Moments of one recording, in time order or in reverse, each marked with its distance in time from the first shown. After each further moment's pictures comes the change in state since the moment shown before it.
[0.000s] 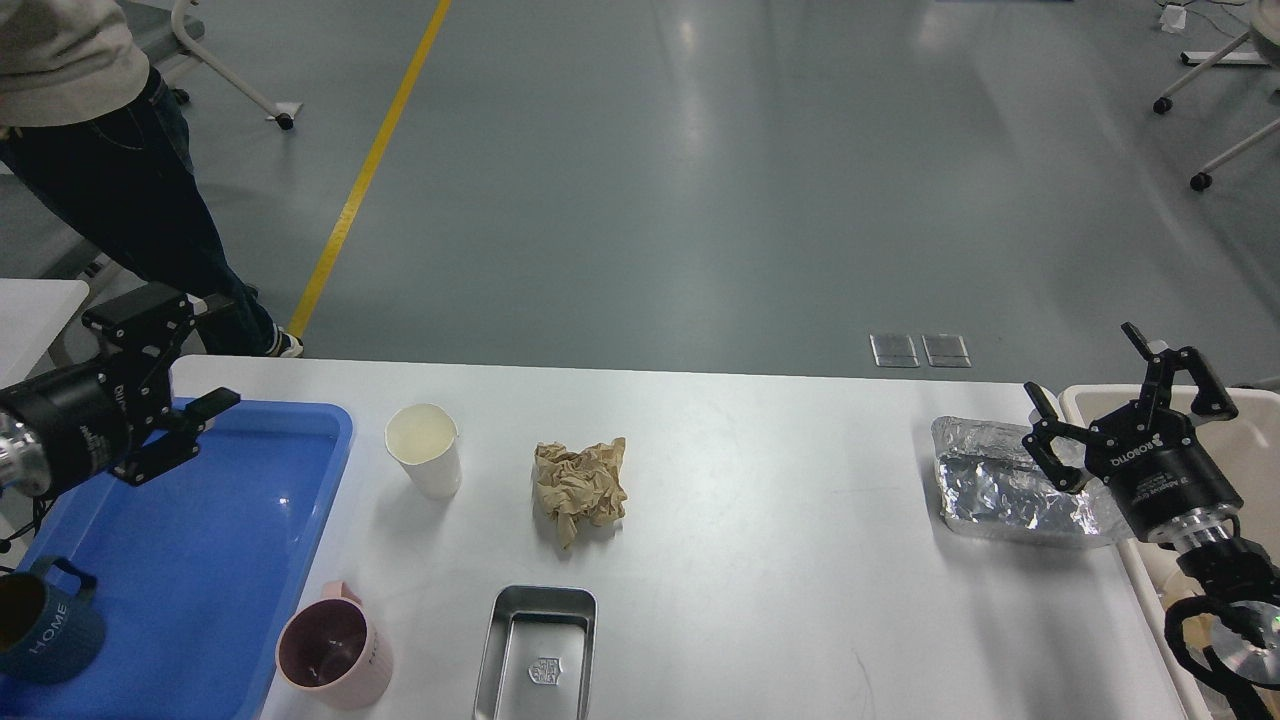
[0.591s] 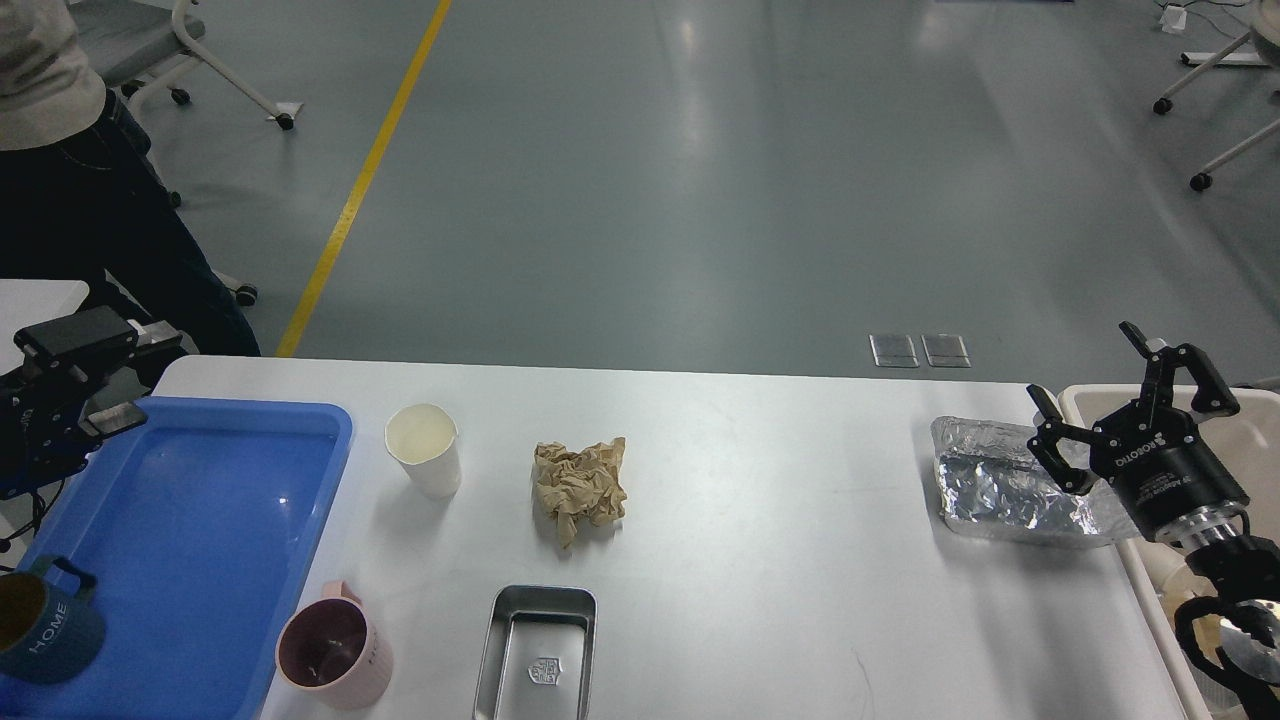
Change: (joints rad) left arm 0.047 0.267 0.038 -0.107 0.146 -0.074 -0.064; right arm 0.002 -0.022 -0.001 0.000 -0.050 0.000 0.000
